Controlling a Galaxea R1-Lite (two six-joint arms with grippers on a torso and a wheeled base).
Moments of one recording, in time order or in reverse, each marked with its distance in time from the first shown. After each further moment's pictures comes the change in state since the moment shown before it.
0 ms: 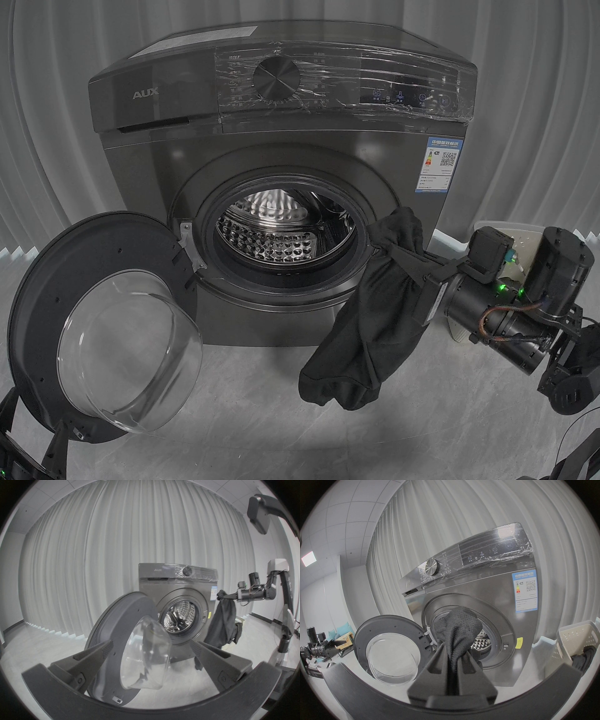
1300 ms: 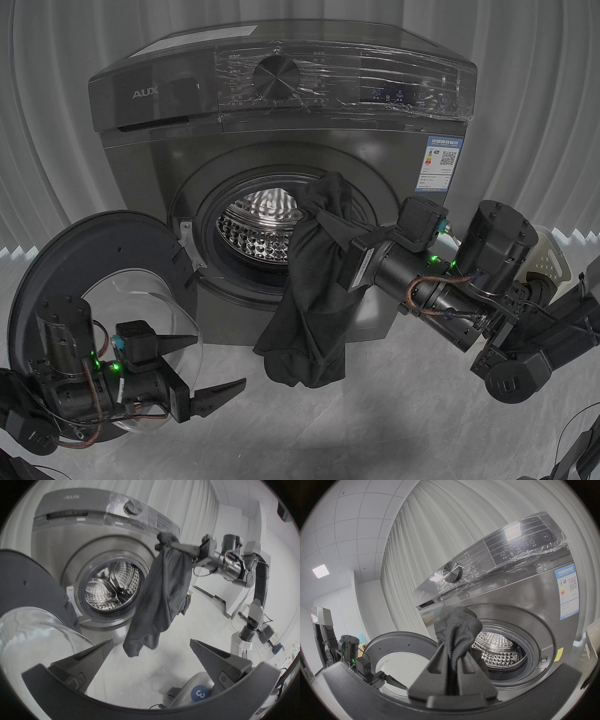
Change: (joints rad) left arm -0.491 1.413 -0.174 -0.804 -0.160 0.015; right arm 0.062 0.241 -0.280 -0.118 0.083 0.049
